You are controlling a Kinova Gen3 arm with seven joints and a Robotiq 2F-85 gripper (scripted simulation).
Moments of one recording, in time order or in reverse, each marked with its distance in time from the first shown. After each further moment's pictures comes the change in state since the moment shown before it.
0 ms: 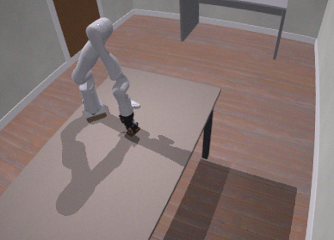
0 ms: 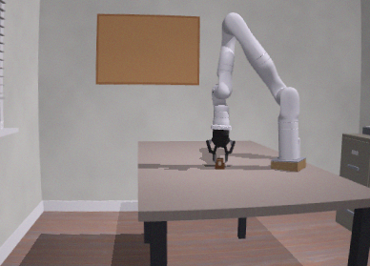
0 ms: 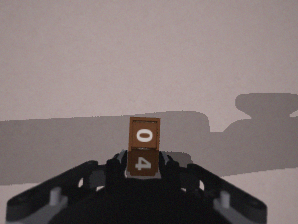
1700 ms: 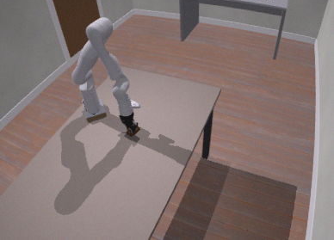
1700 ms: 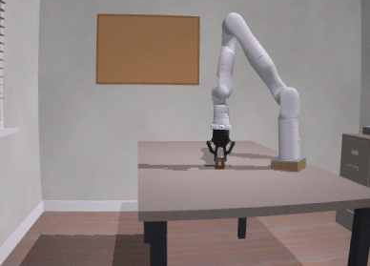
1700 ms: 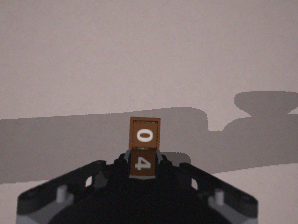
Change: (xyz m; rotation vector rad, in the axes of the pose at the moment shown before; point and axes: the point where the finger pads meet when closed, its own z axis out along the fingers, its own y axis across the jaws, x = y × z) arm 0.000 0.000 0.000 0.001 0.000 0.000
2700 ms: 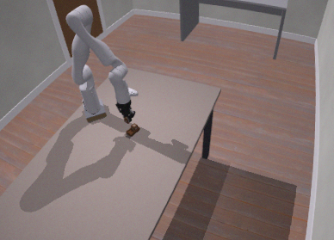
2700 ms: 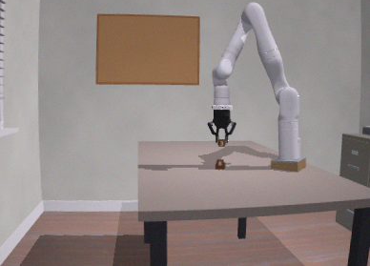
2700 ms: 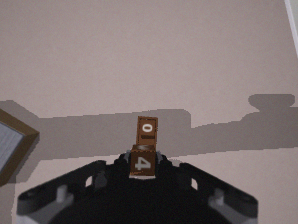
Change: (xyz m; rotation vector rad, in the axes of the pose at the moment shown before) arm 0.001 -0.005 -0.087 0.021 -0.002 -0.004
